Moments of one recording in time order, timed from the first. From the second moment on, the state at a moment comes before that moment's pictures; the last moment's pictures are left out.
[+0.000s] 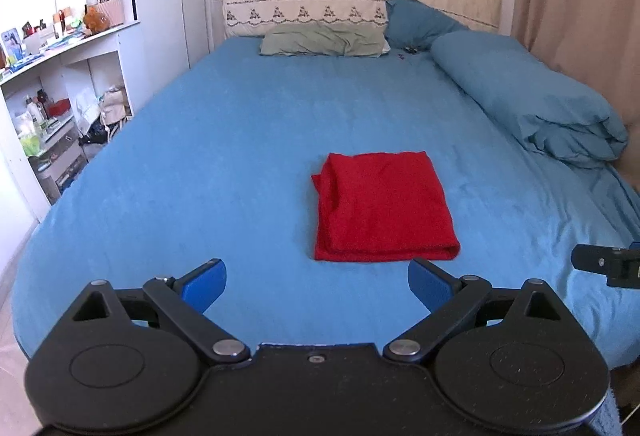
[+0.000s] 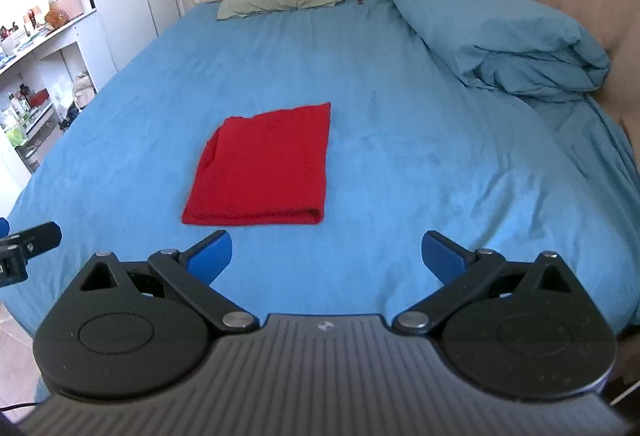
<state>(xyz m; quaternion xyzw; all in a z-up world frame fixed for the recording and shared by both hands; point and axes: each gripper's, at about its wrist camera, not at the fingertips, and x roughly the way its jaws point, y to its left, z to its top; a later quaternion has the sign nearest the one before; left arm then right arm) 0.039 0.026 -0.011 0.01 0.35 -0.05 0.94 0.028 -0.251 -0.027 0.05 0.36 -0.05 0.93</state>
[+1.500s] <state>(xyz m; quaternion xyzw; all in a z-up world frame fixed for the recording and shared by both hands) 0.026 0.012 0.003 0.05 0.32 -0.06 0.94 0.007 -0.265 -0.026 0.04 0.35 -0.06 0.93</state>
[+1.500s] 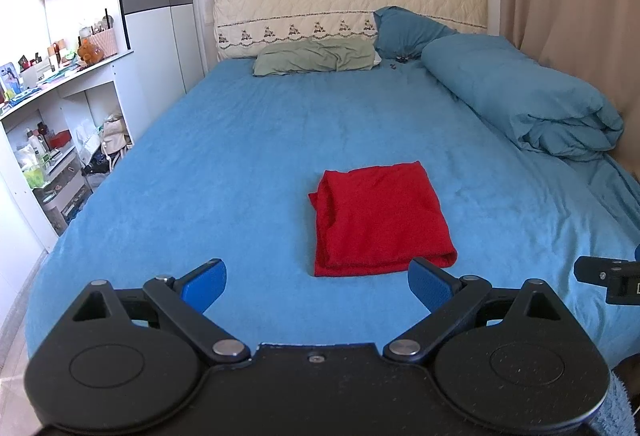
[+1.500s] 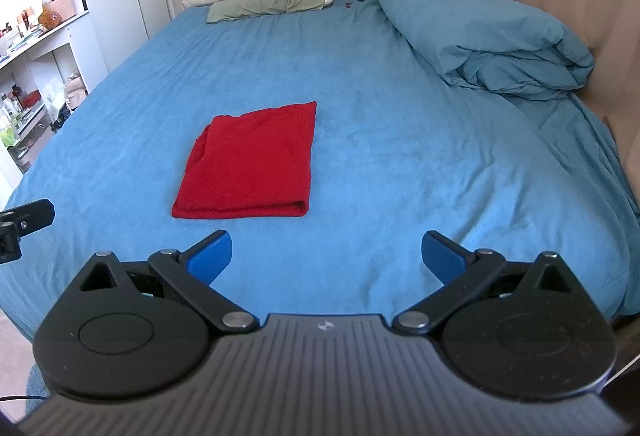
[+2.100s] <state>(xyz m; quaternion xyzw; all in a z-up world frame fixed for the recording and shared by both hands) 0.023 0.014 0.007 0.05 0.31 -0.06 0.95 0.006 -0.261 -0.027 0.05 0.35 -0.07 0.93</state>
